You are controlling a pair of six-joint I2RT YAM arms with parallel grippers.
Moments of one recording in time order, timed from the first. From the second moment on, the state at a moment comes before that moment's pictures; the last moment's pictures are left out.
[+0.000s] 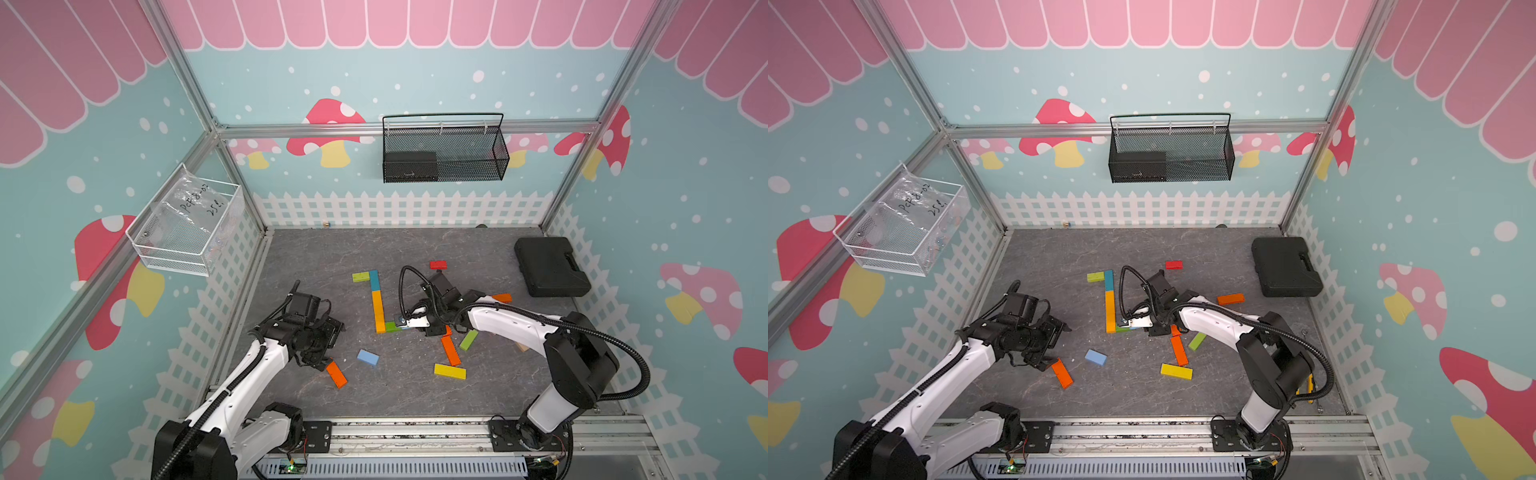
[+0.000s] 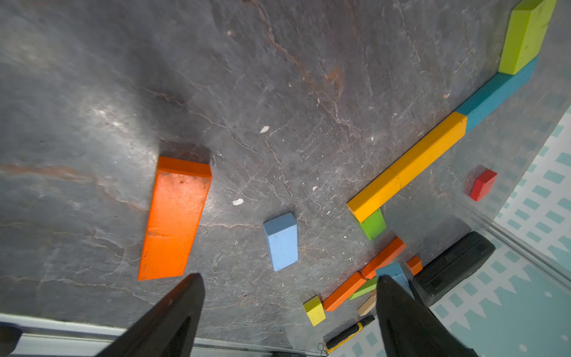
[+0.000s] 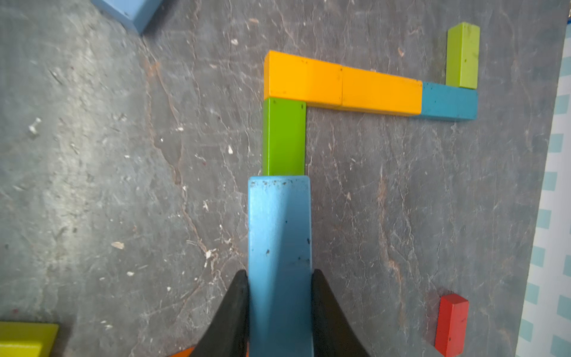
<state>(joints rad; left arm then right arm) -0.23 1.08 0.69 -0.78 0.30 -1.39 0.69 1.65 1.05 -0.44 -0.14 -1.07</state>
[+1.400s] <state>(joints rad) -0.24 1.14 0.69 -0.68 0.32 -1.39 0.62 1.83 1.06 -0.34 -0.20 -1.12</state>
